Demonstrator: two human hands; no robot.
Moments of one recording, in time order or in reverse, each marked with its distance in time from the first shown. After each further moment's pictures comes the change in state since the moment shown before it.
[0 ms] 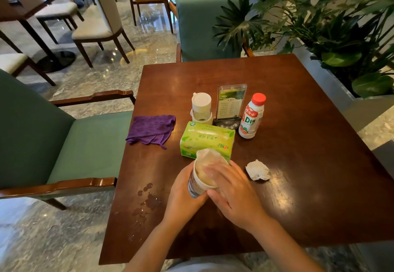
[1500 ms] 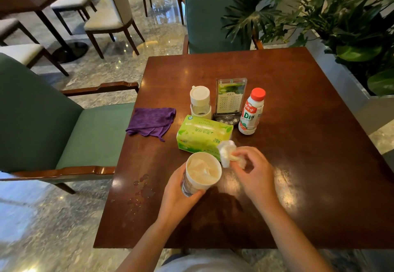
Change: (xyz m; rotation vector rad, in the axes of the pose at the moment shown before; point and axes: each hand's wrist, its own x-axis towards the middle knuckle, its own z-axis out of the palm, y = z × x) left_hand -0.015 0.015 0.017 -0.014 0.068 -0.129; right_hand 0.006 0.055 -0.020 0.447 0.379 0.318
